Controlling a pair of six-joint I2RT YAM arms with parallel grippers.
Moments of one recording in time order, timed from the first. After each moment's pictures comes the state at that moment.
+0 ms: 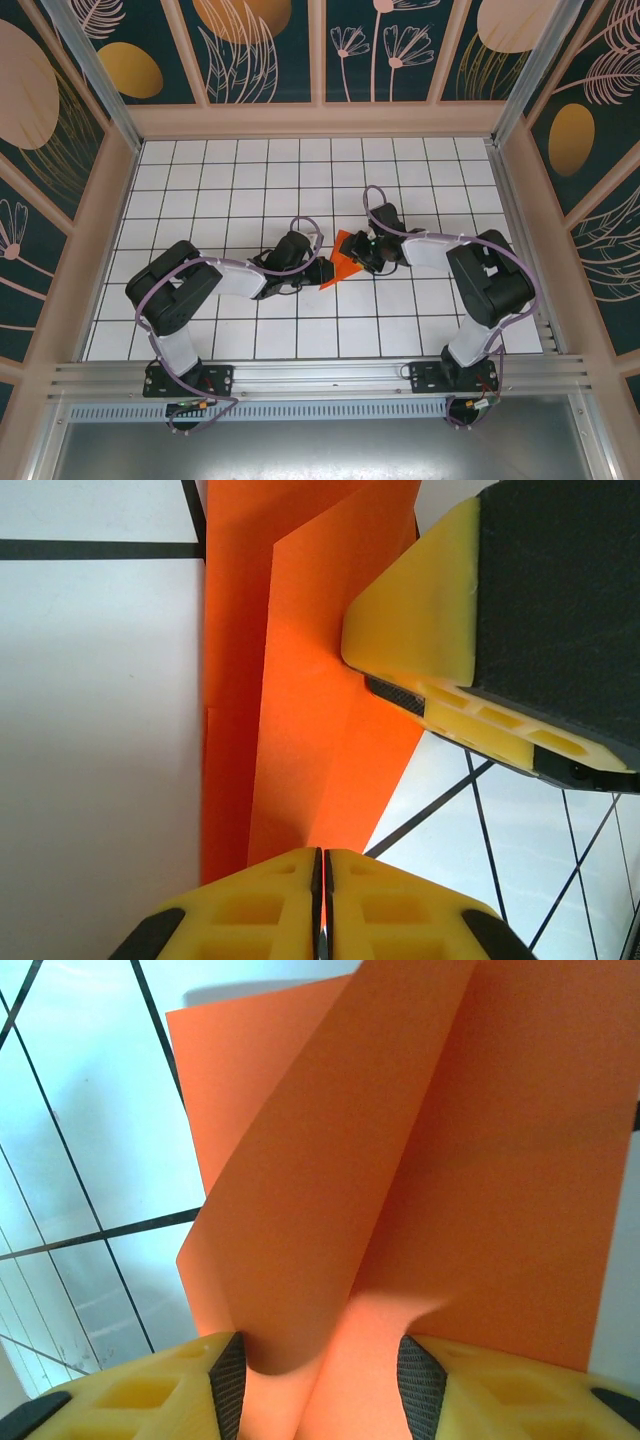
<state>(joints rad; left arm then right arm) -0.79 1.79 0.72 0.37 0.29 -0.81 0.51 1.73 0.81 -0.09 -0.35 0.96</state>
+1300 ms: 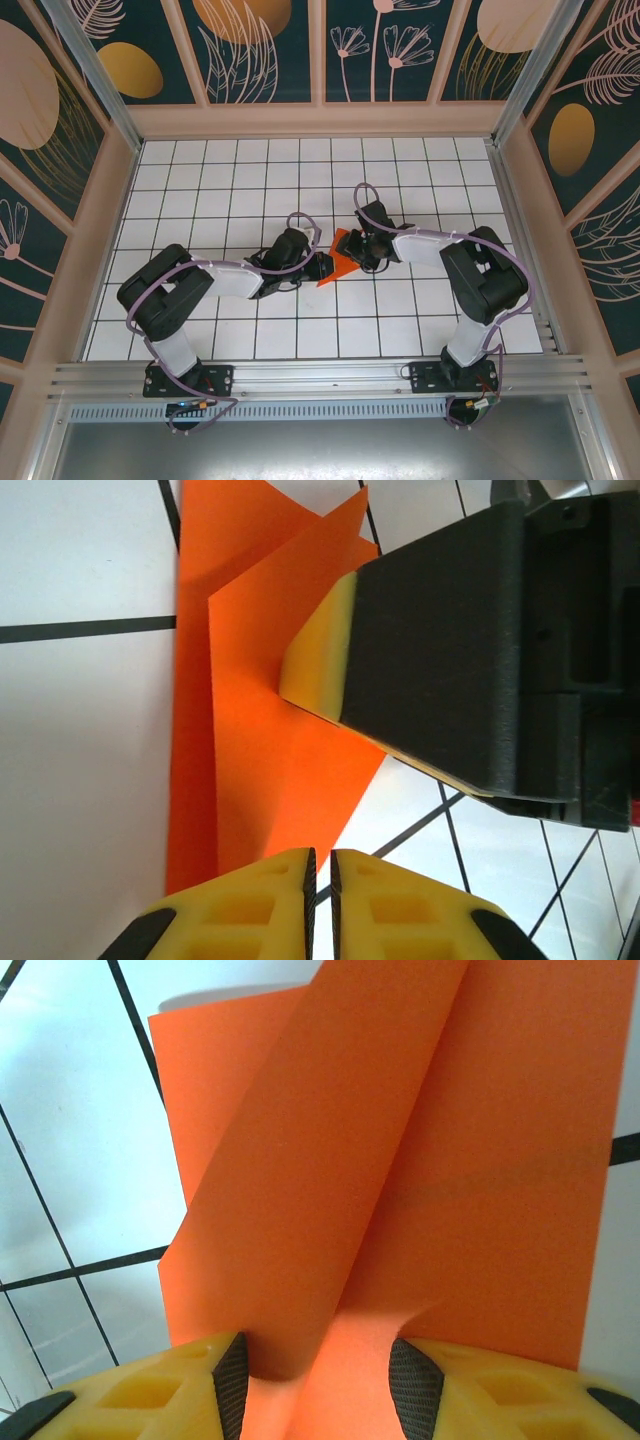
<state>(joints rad) -0.79 1.74 0.72 0.37 0.24 -0.81 0.57 1.77 0.89 -0.18 -0.23 0.99</state>
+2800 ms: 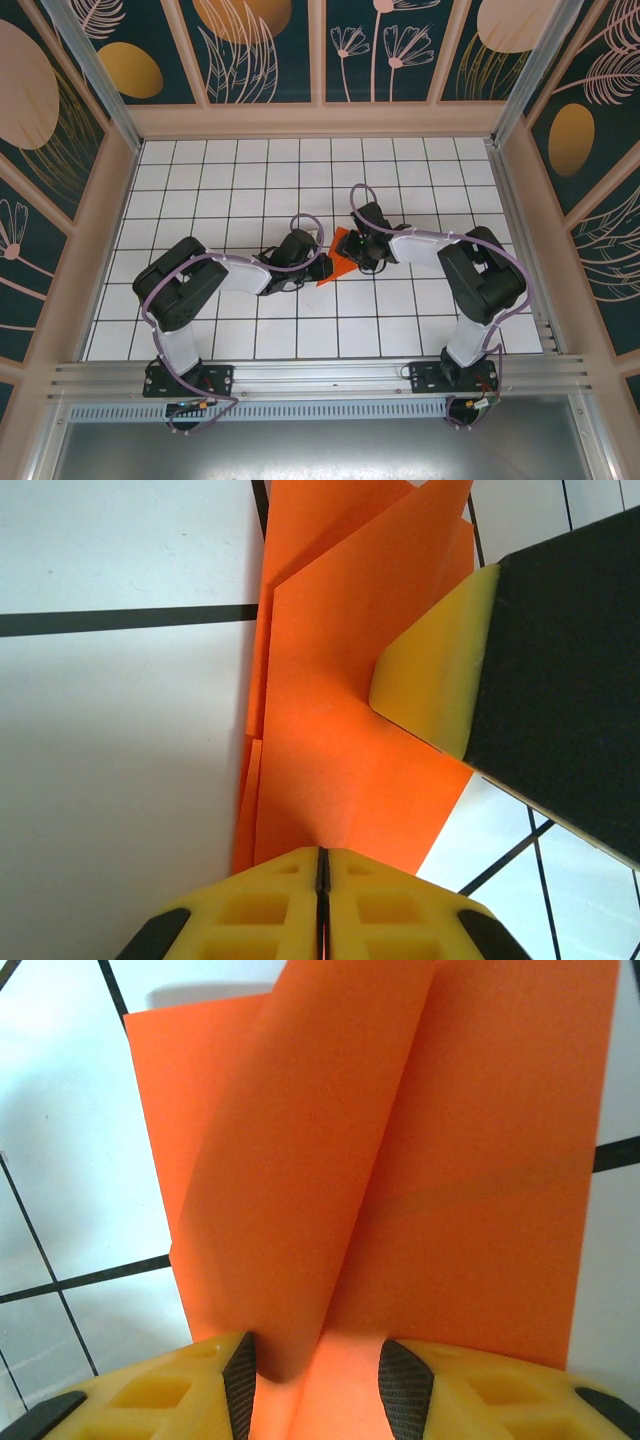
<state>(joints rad) -0.79 1.83 0.77 0.32 0.18 -0.81 0.60 1.78 0.90 -0.19 -0.16 1.00</state>
